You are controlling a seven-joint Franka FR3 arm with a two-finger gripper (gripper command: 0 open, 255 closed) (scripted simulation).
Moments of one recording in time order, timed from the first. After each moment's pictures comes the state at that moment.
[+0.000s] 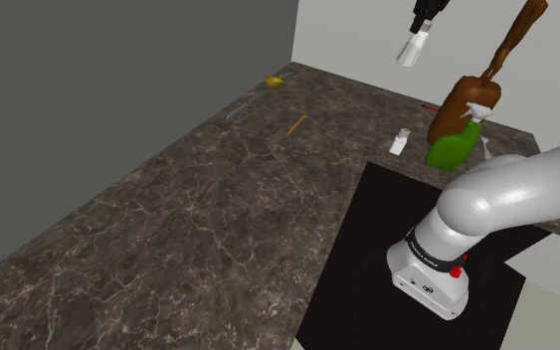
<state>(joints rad) -0.15 -0.58 -0.25 -2.02 -0.17 1.62 -0.33</state>
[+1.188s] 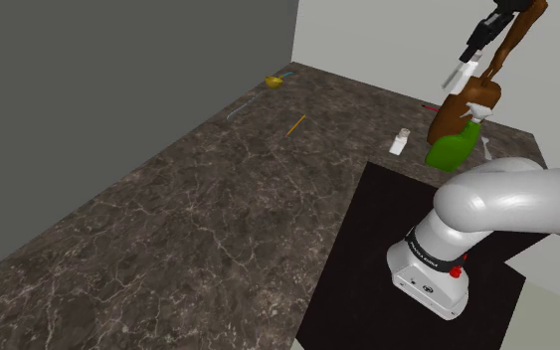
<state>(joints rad) -0.25 -0.86 -0.39 -2.25 -0.29 1.60 -0.51</state>
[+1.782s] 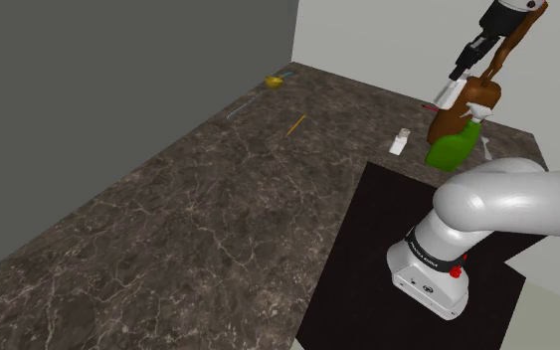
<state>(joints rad) -0.26 -0.91 -0.41 -2.39 -0.32 1.70 -0.50</state>
